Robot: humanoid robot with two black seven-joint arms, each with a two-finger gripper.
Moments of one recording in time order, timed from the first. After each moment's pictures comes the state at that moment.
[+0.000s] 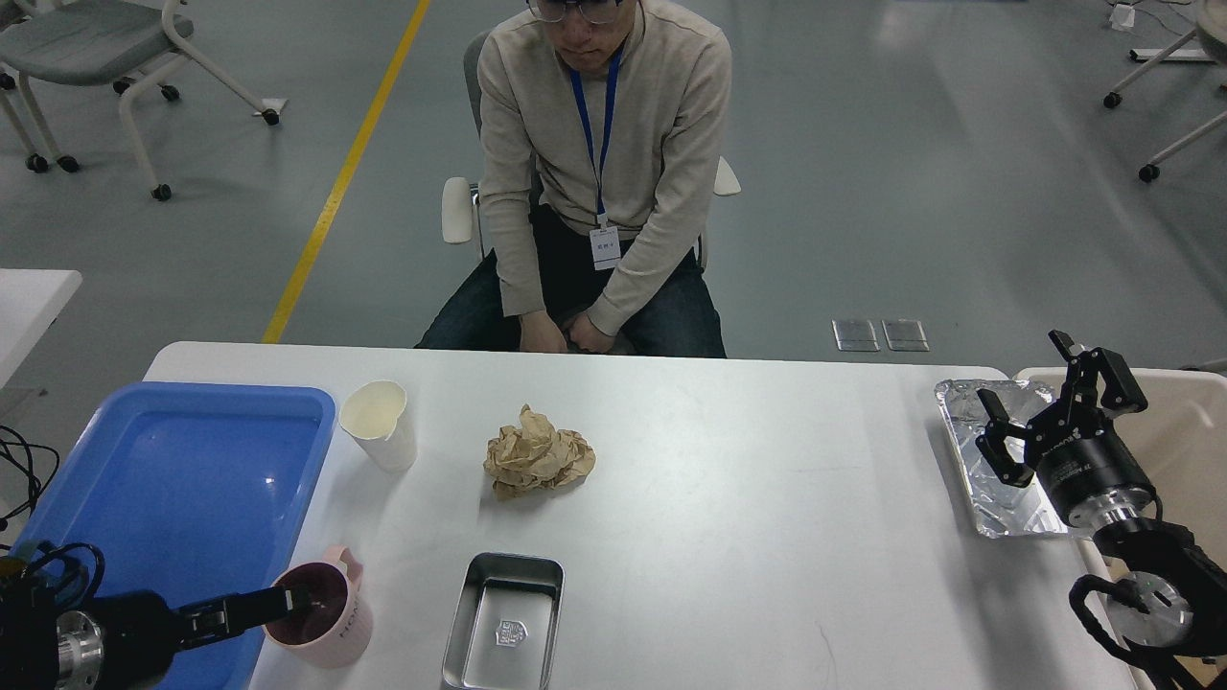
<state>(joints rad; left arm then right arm) -0.26 1.05 -0.39 -1.58 1.21 -0.15 -0.06 0.15 -0.44 1.24 1.06 -0.35 0.26 0.35</state>
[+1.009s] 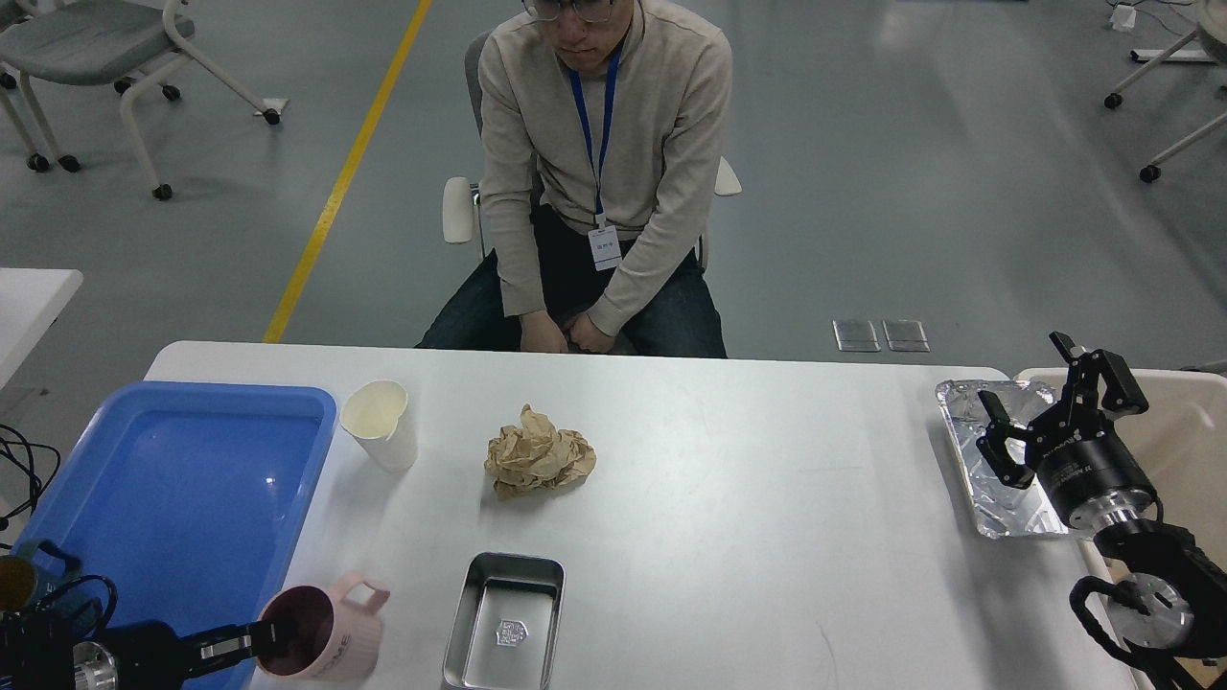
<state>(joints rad) -0.27 0.98 -0.30 -1.50 1.22 -0.10 -0.07 0.15 -0.44 1.24 1.06 -0.35 0.26 0.35</state>
